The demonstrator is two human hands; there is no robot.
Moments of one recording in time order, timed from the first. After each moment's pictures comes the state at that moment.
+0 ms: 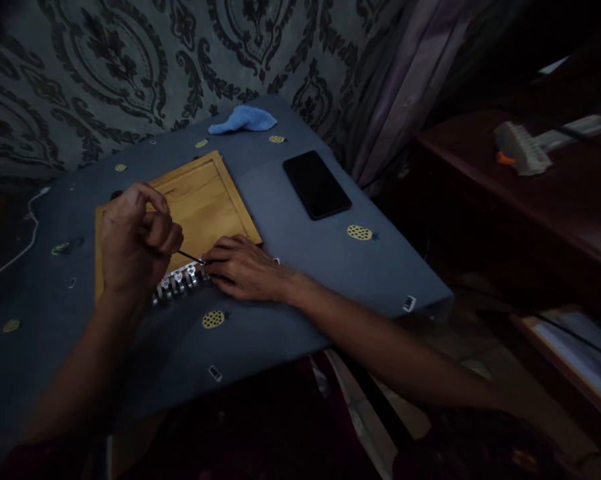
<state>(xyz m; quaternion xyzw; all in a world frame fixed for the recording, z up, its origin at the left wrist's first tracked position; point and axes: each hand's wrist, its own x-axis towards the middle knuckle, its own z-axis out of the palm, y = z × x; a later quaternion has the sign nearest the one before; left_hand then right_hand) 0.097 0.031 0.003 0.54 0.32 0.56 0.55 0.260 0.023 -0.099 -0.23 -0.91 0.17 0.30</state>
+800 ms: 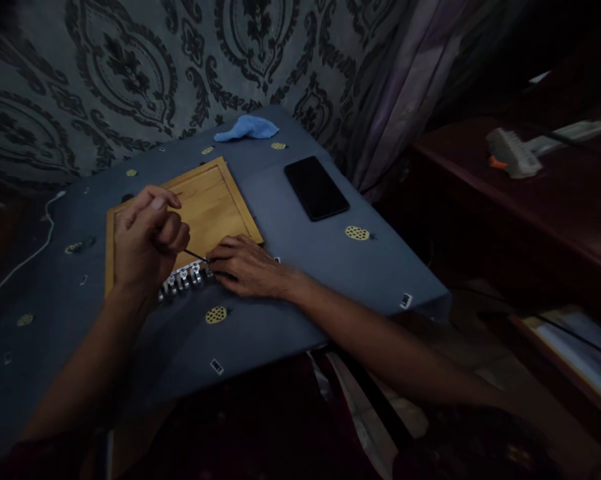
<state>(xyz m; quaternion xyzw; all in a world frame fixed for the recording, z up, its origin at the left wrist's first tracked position) 0.095 0.028 0.003 0.54 0.32 0.54 0.56 0.260 0.023 -0.099 -0.22 -0.91 0.17 0.29</state>
